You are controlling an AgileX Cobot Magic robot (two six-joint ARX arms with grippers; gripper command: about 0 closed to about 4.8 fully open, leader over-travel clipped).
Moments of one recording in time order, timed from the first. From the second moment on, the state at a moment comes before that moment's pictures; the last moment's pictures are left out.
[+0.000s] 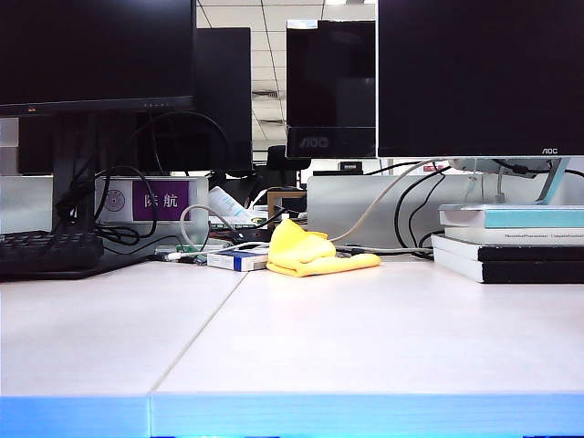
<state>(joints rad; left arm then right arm) -0.03 0.00 0.02 -0.09 -0.03 -0.06 -0.01 0.00 0.05 -0.17 0.06 0.11</state>
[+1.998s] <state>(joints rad) -0.51 1.06 1.36 -0.56 0.04 0.03 0.45 1.88 1.19 0.49 0.04 0.08</state>
